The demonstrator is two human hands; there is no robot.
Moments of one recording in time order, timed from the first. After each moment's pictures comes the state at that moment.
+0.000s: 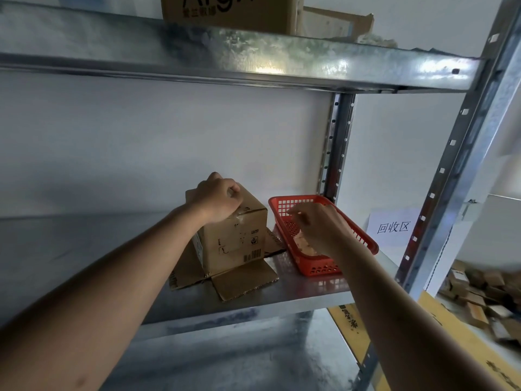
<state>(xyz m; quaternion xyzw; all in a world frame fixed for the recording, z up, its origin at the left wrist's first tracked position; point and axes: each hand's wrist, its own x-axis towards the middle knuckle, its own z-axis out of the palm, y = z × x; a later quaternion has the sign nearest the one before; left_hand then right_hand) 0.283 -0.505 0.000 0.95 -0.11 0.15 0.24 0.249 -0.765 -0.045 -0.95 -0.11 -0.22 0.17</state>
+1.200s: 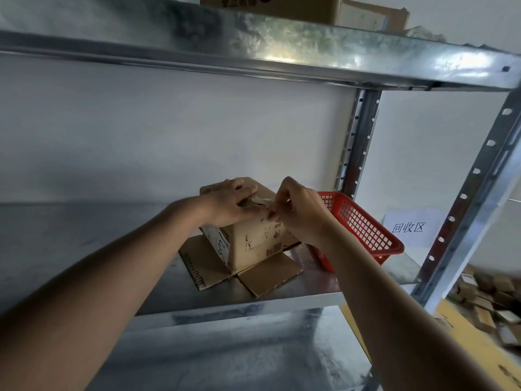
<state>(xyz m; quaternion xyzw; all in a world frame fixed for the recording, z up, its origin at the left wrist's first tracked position) 0.256 -0.457 0.001 0.98 -0.17 -0.02 0.14 0.226 -0.672 -0.010 -0.91 -0.21 -0.18 0.30</state>
